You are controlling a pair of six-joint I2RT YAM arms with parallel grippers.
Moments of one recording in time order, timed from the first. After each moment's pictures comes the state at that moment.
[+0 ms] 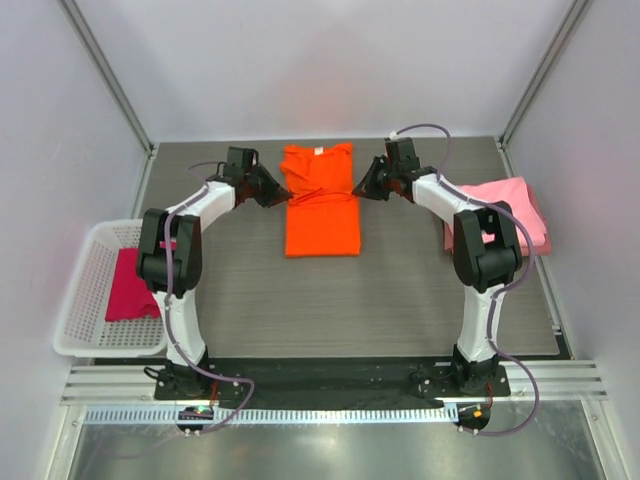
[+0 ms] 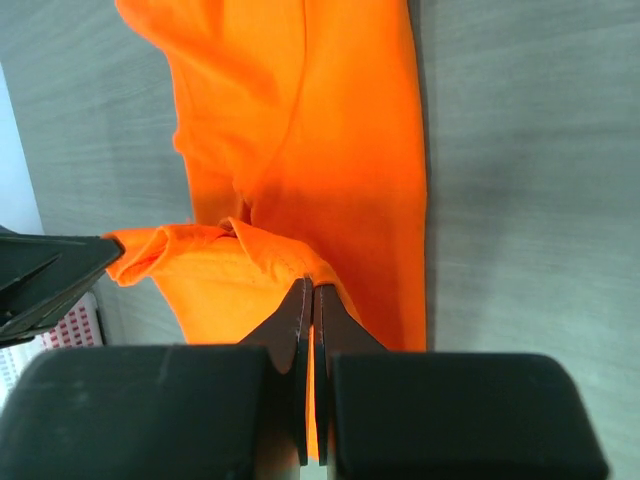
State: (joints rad) left arm -0.23 1.97 1.41 -0.21 0.34 -0.97; right arm 0.30 1.99 1.47 -0.23 -0.28 0.68
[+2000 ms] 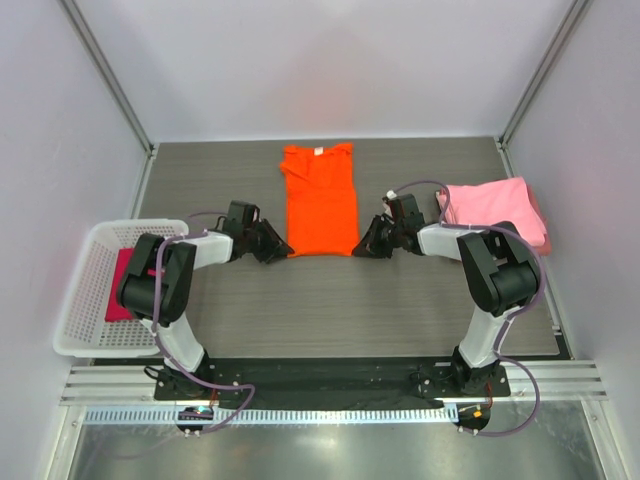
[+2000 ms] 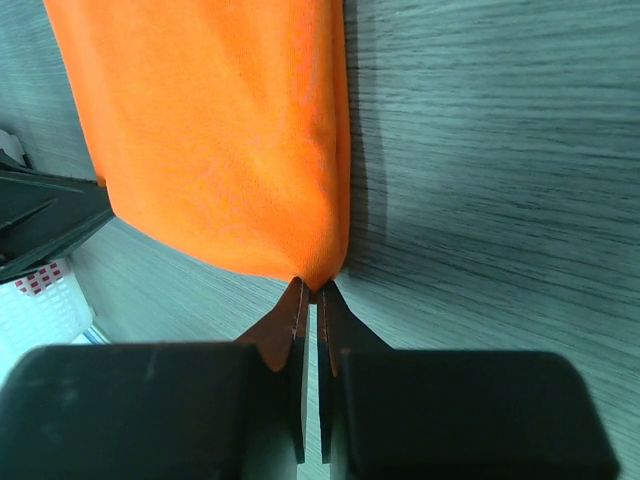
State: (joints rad) left arm -0.29 1.76 0.85 0.01 0.36 -0.94; right arm 0.35 1.81 0.91 0.02 -0.43 0.72
